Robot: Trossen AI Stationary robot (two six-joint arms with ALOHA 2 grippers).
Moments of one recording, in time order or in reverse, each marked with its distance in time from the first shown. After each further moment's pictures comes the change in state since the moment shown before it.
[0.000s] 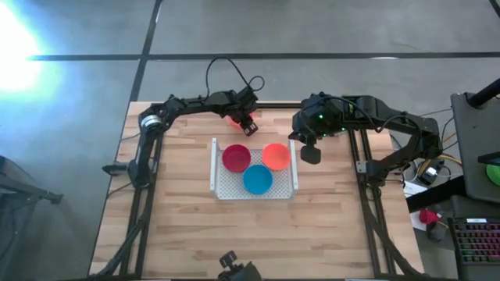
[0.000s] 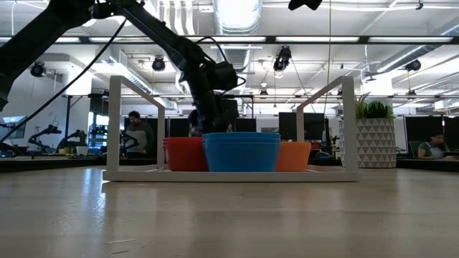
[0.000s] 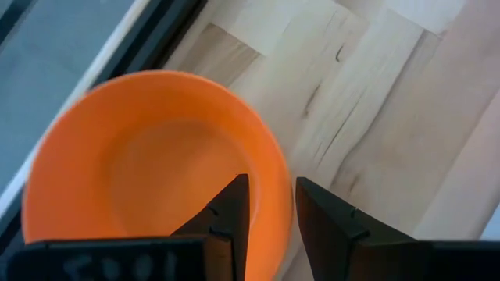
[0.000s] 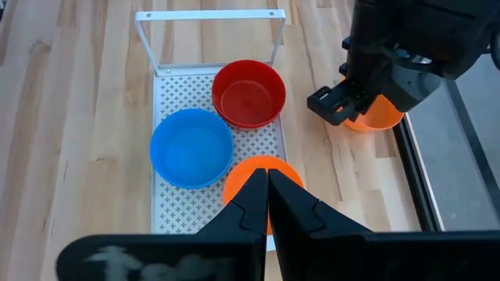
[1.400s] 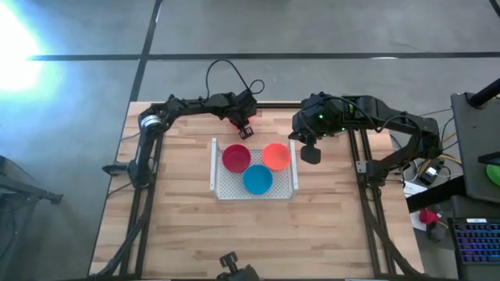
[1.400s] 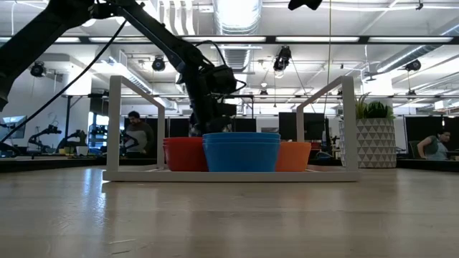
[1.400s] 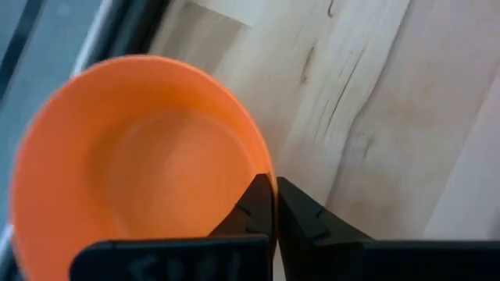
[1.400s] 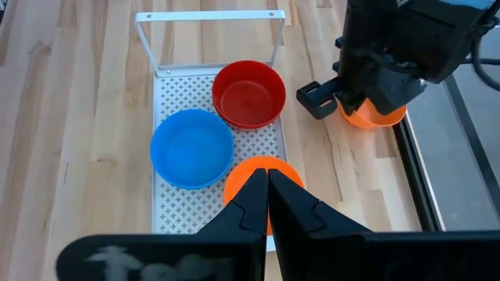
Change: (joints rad) left arm -0.001 -0.003 -0.041 0.001 -0.009 0.162; right arm 0.000 0.000 0.000 0.001 -0.002 0.003
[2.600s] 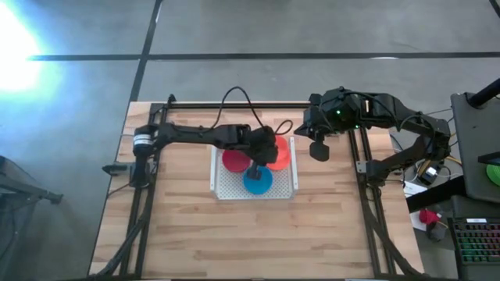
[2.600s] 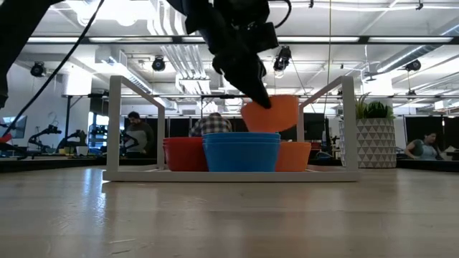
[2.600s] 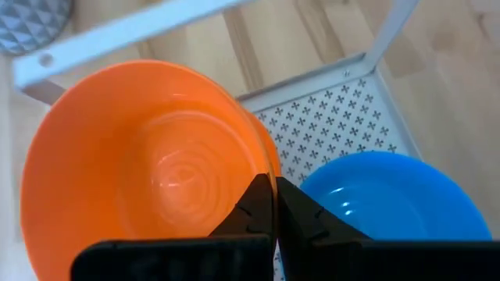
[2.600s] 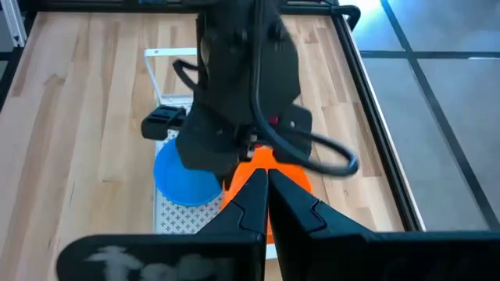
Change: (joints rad) left arm -0.425 -0.114 0.076 0.003 0.157 0.265; right arm 0.000 -0.083 0.001 0.027 0.006 -0.003
